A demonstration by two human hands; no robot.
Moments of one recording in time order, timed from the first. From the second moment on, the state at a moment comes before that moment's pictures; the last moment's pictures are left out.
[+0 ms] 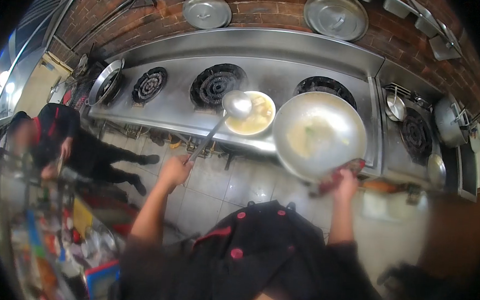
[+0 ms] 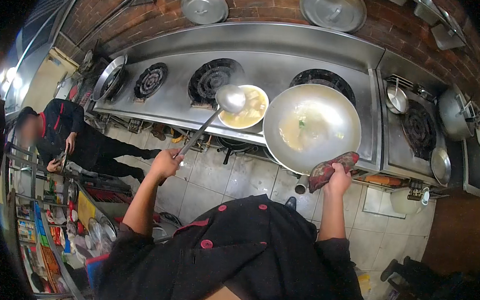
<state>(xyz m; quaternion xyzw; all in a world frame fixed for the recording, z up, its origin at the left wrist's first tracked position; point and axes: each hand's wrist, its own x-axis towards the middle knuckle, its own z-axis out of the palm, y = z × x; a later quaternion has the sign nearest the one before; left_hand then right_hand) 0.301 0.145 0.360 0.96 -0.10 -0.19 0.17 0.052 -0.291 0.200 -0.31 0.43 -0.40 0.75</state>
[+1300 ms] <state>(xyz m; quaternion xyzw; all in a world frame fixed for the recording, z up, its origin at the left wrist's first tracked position) 0.281 0.125 0.465 0.88 -0.11 -0.34 0.31 0.062 -0.284 0.202 -0.30 0.44 -0.37 0.76</state>
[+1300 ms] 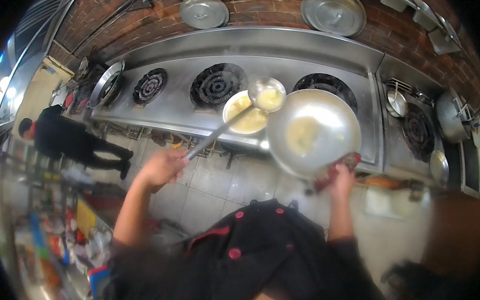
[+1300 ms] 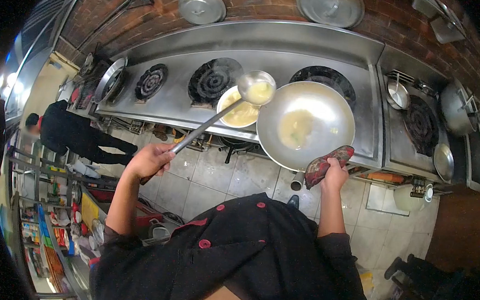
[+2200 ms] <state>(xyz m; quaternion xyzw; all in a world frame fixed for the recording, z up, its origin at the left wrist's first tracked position) 0.292 0.125 0.400 0.98 -0.16 -0.09 0.05 0.058 -0.303 0.193 -0.28 0.43 -0.39 0.76</state>
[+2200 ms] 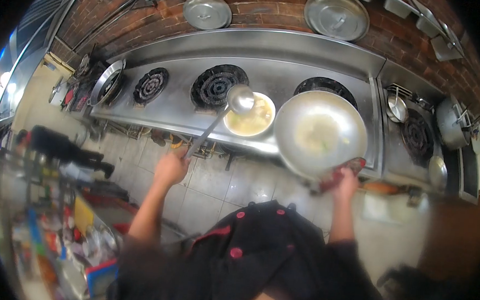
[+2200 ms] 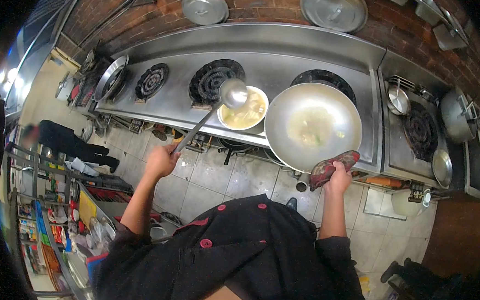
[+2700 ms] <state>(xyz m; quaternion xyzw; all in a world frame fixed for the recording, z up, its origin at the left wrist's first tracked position) 0.305 0.144 0.365 0.98 -0.14 -0.13 0.06 0.050 -0.305 0.195 -0.29 0.46 -0.38 0.75</state>
